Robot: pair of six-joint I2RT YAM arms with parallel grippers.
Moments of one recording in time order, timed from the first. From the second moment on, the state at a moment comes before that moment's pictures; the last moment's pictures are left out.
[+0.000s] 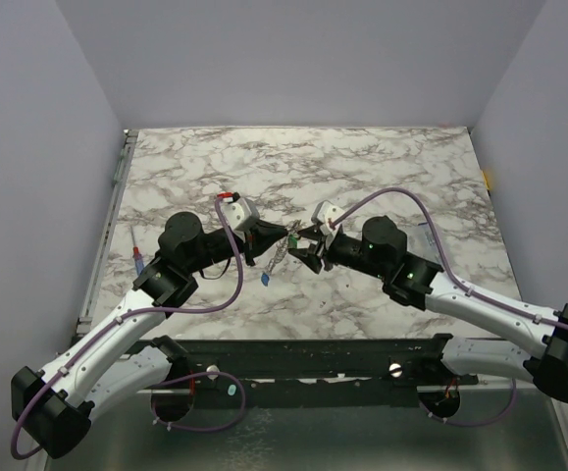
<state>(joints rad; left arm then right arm) -0.63 0.86 0.72 0.14 0.51 -0.02 0.91 1.10 0.77 0.19 -0.18 -0.18</state>
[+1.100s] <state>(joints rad) -0.63 0.85 0.72 0.16 0.53 -0.02 0.89 1.10 0.77 0.22 -0.32 -0.16</state>
